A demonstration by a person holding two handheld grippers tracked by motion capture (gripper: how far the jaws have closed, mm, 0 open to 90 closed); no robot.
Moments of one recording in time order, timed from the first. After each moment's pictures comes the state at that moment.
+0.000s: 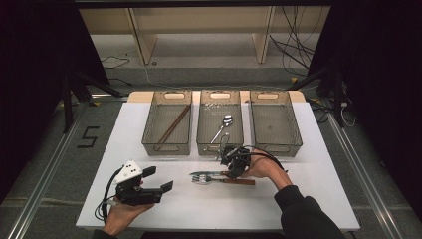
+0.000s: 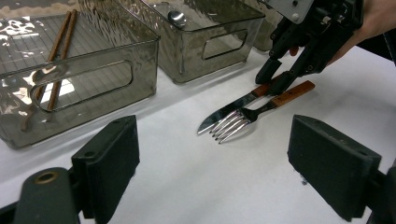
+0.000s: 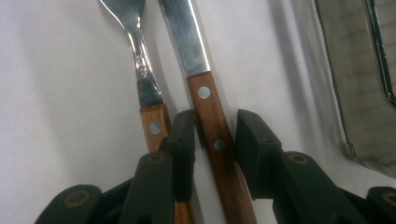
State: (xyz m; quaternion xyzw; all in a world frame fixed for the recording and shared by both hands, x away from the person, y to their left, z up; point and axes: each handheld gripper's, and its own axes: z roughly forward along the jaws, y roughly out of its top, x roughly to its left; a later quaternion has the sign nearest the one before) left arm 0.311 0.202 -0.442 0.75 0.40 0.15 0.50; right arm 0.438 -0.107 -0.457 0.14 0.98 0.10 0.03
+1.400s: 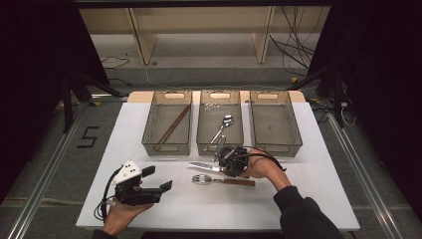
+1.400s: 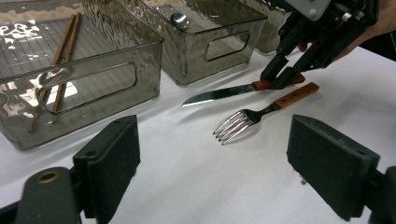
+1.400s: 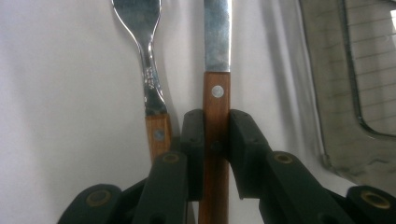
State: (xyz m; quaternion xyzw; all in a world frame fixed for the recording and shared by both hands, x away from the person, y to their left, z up) left arm 0.311 0.203 -0.442 0.75 0.40 0.15 0.50; right arm 0.430 -0.099 -0.446 0.10 0.99 0.11 0.07
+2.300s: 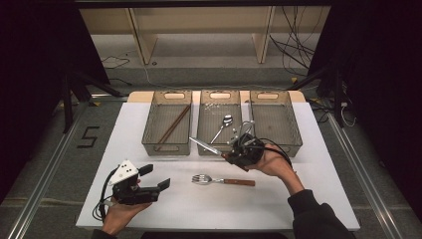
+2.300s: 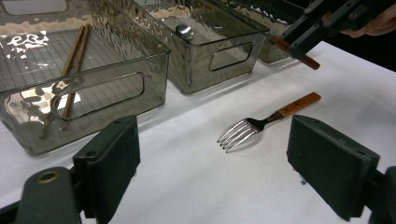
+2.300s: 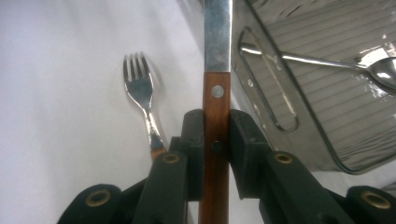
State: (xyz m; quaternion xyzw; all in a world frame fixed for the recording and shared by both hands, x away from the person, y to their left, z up) left arm 0.310 0.208 -0.440 0.74 0.40 0.16 0.52; right arm 0.424 -0.140 -0.401 0.19 0.94 0.28 0.08
